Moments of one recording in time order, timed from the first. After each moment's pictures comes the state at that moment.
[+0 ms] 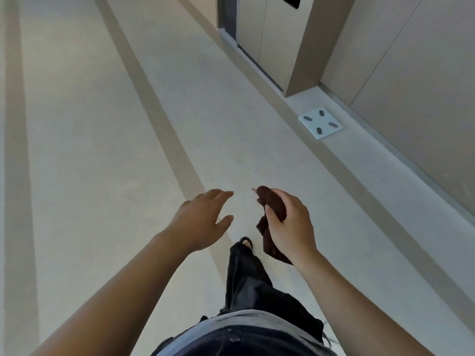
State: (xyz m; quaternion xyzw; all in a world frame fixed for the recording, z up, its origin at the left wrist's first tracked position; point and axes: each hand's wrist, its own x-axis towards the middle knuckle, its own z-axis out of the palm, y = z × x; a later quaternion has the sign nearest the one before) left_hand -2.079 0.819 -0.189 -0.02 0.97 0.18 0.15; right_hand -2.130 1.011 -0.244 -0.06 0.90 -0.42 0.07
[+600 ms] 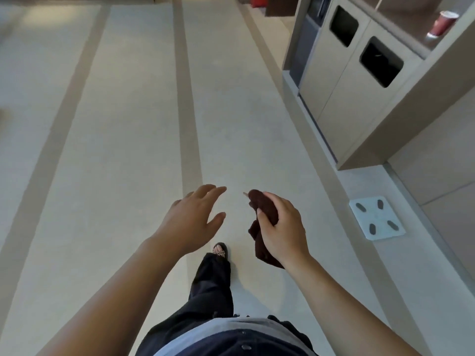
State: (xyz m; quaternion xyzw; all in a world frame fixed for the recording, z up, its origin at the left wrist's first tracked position) left_hand -2.488 0.573 -0.172 -0.19 0.96 0.21 0.06; right_hand -2.596 0.738 -0.234 -0.22 0.87 -0.41 0.13
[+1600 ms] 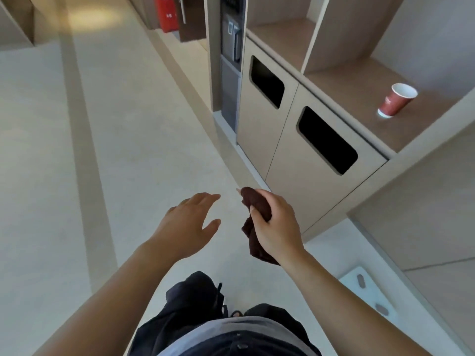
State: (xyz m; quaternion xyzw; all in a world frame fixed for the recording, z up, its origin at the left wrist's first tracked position) left_hand -3.275 0.380 -0.158 -0.05 0.98 0.18 0.11; right_hand -3.342 0.562 -0.208 -0.11 0.89 -0.44 0.08
